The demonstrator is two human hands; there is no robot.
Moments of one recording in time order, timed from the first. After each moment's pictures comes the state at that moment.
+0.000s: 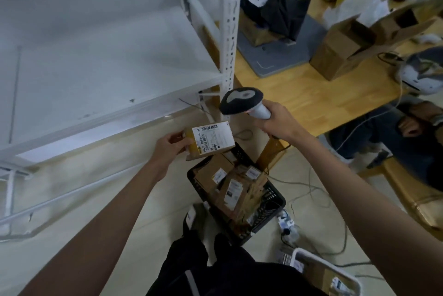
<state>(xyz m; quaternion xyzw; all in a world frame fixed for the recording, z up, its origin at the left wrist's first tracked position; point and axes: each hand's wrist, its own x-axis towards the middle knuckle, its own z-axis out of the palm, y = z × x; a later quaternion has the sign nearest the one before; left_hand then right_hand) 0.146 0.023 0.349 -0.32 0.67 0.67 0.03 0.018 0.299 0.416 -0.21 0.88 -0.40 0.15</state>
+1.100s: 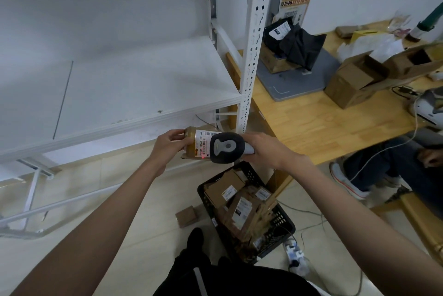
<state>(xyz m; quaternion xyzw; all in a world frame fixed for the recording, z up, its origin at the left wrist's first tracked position) 0.166 -0.019 0.388 -0.30 0.74 0.60 -0.03 0.064 0.254 0.428 -0.43 0.87 -0.19 0.16</state>
